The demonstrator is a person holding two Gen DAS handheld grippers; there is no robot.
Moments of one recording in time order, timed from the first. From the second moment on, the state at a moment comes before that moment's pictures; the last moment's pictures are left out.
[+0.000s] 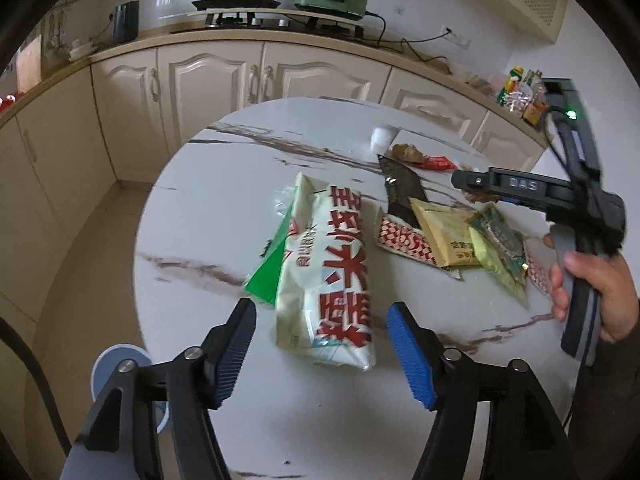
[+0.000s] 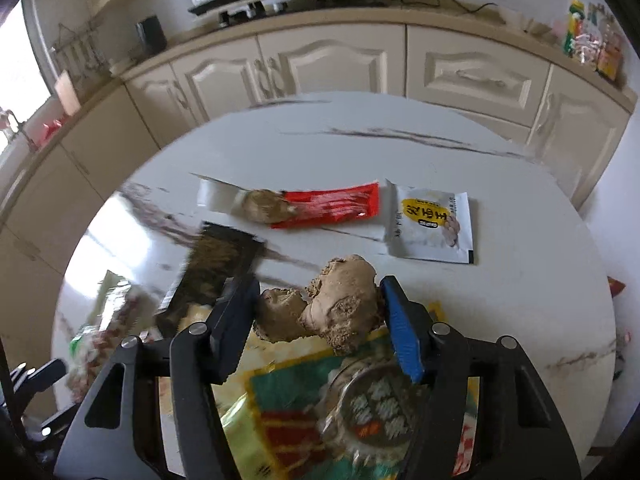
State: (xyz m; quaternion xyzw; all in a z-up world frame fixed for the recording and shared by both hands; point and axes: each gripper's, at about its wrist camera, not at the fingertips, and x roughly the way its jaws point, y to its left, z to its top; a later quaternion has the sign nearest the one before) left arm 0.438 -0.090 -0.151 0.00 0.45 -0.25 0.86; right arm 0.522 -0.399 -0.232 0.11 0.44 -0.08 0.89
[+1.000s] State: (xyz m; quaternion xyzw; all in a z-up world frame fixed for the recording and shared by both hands) left arm 0.405 -0.004 -0.123 -0.03 0.37 -0.19 0.91; right arm 0.477 -0.249 -0.163 0.07 0.37 0.06 0.92
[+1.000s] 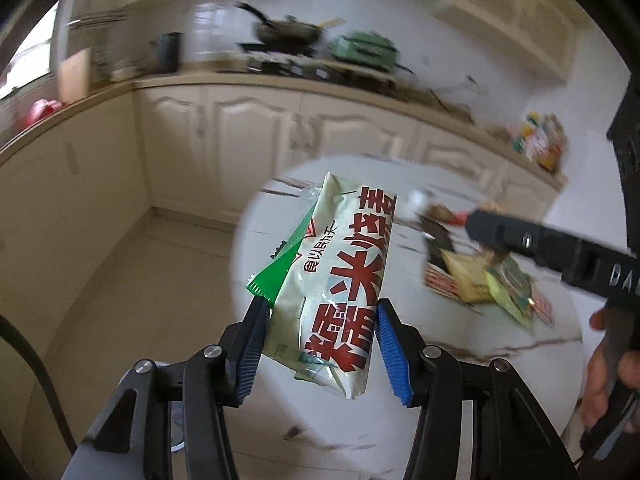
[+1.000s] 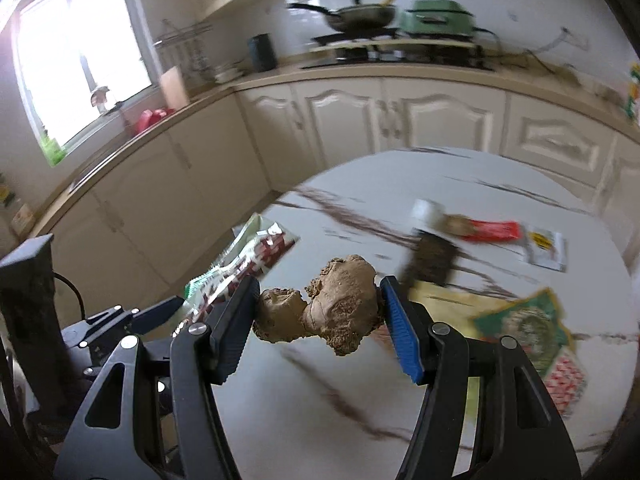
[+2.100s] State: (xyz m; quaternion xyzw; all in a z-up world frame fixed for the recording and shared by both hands) left arm 0.483 0.334 -0.372 -0.20 0.57 0.06 0.80; right arm 0.634 0.109 -0.438 -0.01 0.58 0.23 0.78
